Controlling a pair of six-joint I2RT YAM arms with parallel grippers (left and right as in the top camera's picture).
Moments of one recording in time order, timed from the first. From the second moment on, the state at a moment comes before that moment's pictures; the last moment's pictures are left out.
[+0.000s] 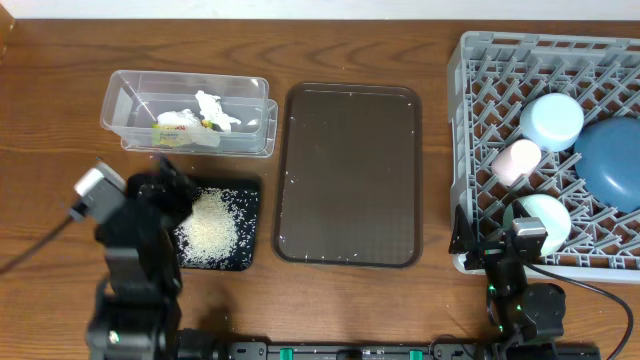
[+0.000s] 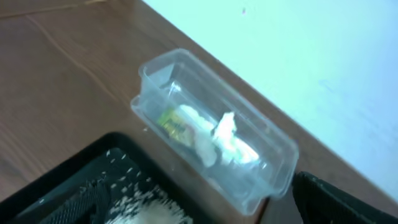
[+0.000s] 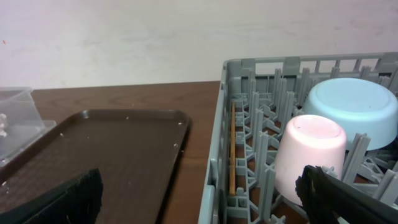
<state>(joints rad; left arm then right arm) -0.06 0.57 0.71 -0.58 -0.39 -0.65 0.11 0.01 0.01 -0.07 -0.01 0.13</state>
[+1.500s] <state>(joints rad) -0.09 0.01 0.06 -0.10 -0.01 -0.22 0.11 0.01 0.01 -0.07 -0.01 0.13</state>
